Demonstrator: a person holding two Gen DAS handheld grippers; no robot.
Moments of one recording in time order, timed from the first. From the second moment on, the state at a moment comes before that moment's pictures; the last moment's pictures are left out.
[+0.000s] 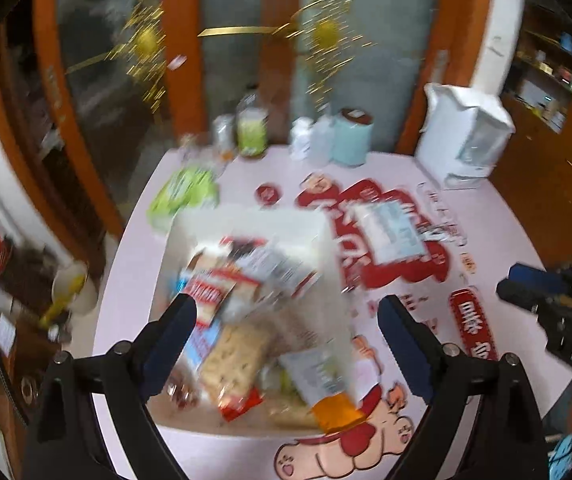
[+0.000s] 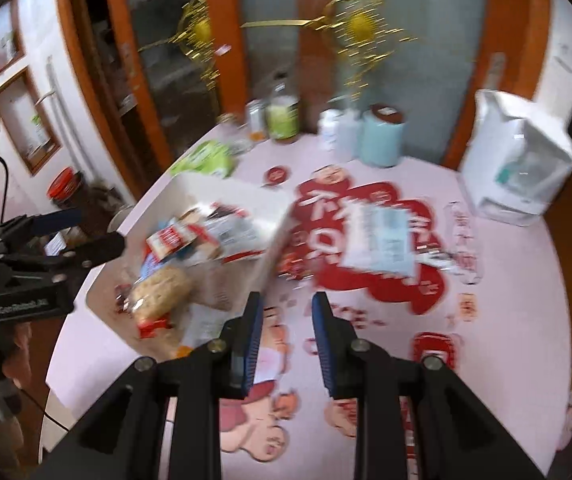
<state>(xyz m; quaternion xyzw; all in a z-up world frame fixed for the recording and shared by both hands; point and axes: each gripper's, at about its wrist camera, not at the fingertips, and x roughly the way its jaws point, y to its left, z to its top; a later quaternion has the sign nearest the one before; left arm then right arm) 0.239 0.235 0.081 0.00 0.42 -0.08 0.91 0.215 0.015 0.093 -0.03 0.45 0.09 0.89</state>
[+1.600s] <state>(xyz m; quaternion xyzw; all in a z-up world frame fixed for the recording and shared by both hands) 0.541 -0.057 -0.148 -0.03 0.66 0.03 0.75 0.461 -0.182 -0.156 -0.20 0.57 0.23 0.77</state>
